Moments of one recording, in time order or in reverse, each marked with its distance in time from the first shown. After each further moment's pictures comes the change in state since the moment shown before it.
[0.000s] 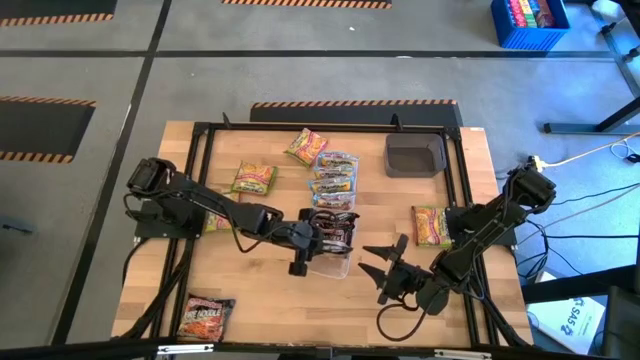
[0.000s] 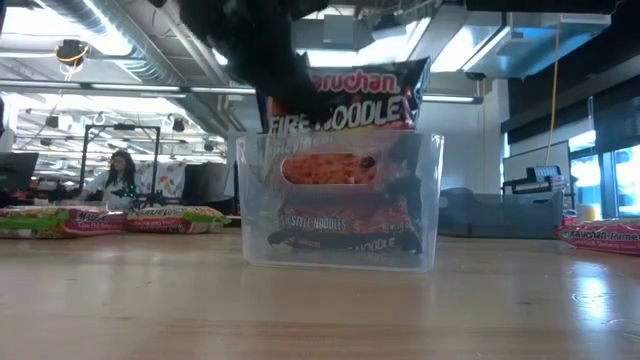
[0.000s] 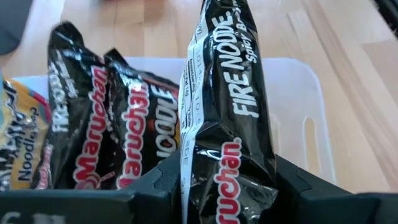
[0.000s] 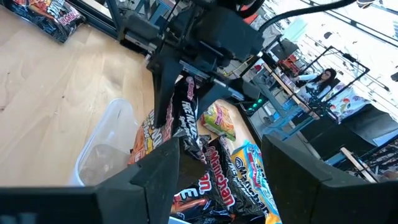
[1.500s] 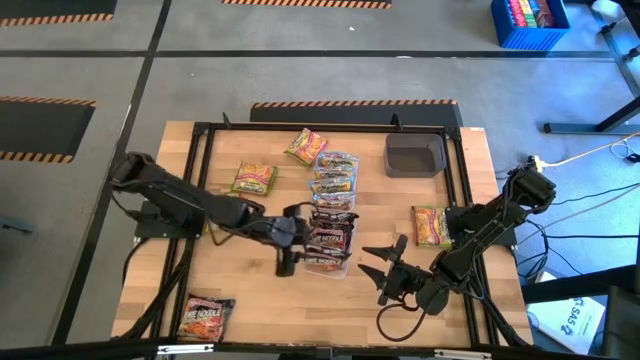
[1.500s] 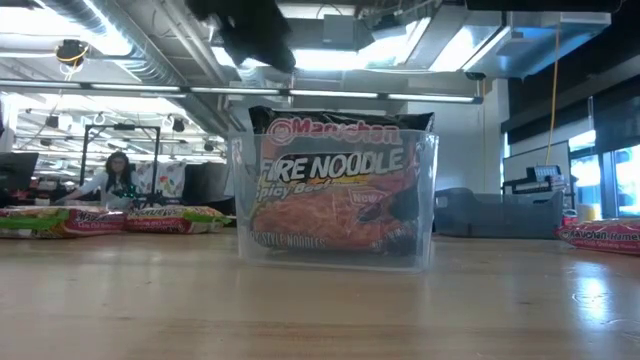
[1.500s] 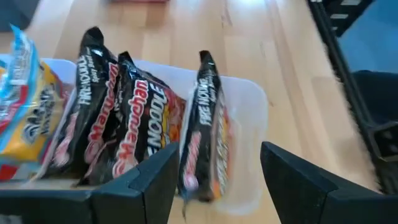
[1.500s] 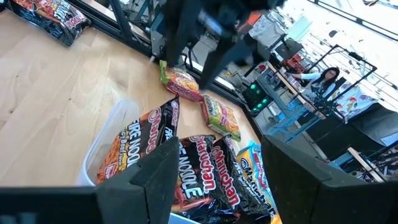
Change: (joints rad) left arm -0.047 -0.181 0.014 -0.170 0.012 -0.204; right arm 0.000 0.001 -0.001 0.000 -0.018 0.016
